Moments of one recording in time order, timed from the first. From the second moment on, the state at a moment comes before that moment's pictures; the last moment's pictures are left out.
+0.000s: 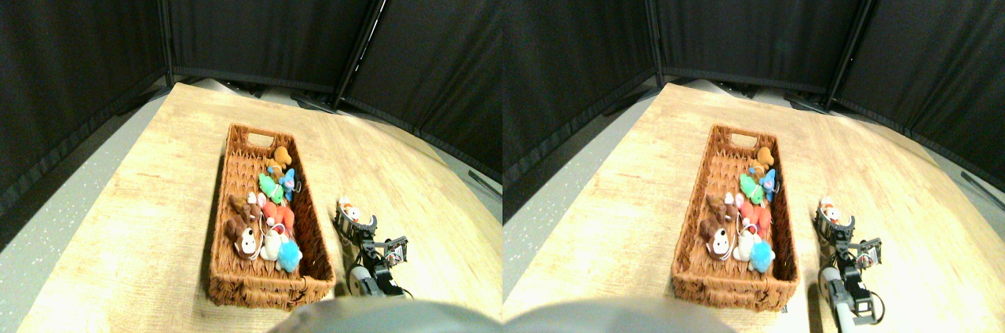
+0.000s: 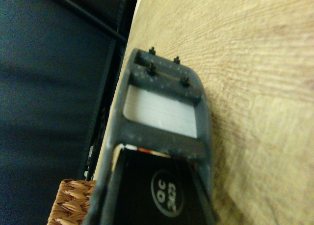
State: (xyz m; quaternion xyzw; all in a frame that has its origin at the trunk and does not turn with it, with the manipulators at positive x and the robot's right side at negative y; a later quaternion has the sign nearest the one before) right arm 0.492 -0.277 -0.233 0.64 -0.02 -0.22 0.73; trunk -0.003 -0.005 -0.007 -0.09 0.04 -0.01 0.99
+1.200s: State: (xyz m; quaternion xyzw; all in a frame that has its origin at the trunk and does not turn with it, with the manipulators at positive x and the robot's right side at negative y) right arm 0.514 -0.228 -0.149 0.51 0.05 -0.07 0.86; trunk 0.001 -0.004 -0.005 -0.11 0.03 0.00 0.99
